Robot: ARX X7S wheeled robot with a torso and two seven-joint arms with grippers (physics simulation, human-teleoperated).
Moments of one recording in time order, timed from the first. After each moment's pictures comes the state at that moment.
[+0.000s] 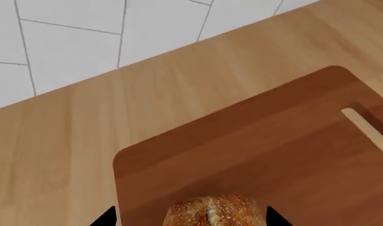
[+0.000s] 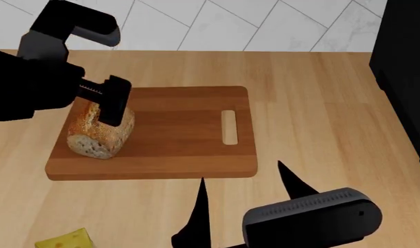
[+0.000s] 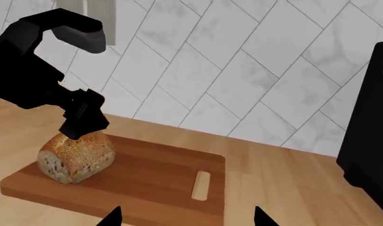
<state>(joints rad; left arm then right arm) -1.48 -0.16 0.56 -0.71 -0.45 -1.22 0.12 0.32 0.29 -0.15 -1.00 0.52 1.14 0.34</state>
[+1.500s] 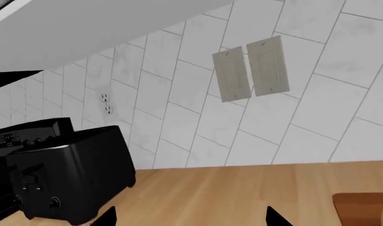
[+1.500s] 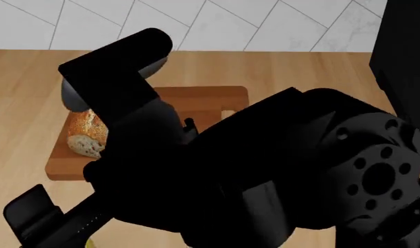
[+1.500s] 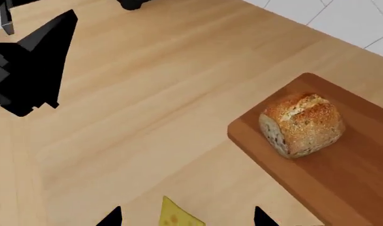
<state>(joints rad) -0.49 -0.81 -0.57 0.98 -1.60 -1.39 -1.15 1.39 0.32 -0.63 -0.10 2.10 1.29 0.81</state>
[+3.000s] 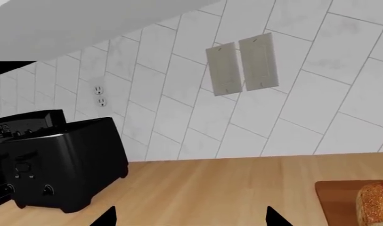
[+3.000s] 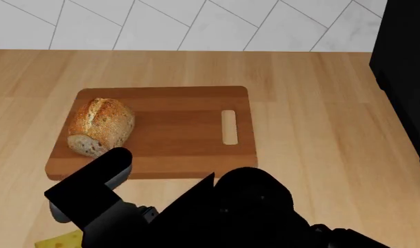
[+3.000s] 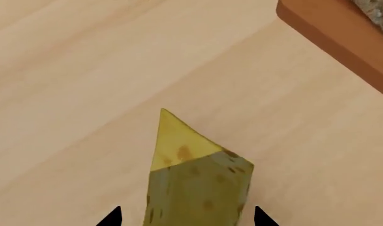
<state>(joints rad) -0.46 -0.70 -0.80 1.04 -1.87 -1.55 -1.24 1.21 0.23 -0.92 -0.05 1.91 1.27 0.73</state>
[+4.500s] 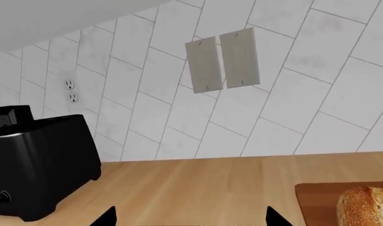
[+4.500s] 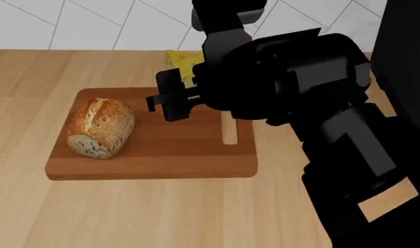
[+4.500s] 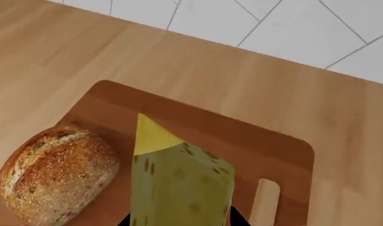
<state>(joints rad) -0.45 -0.64 -0.53 1.01 -1.27 -1.41 -0.84 1.63 0.15 -1.09 0.89 1.30 0.93 0.05</state>
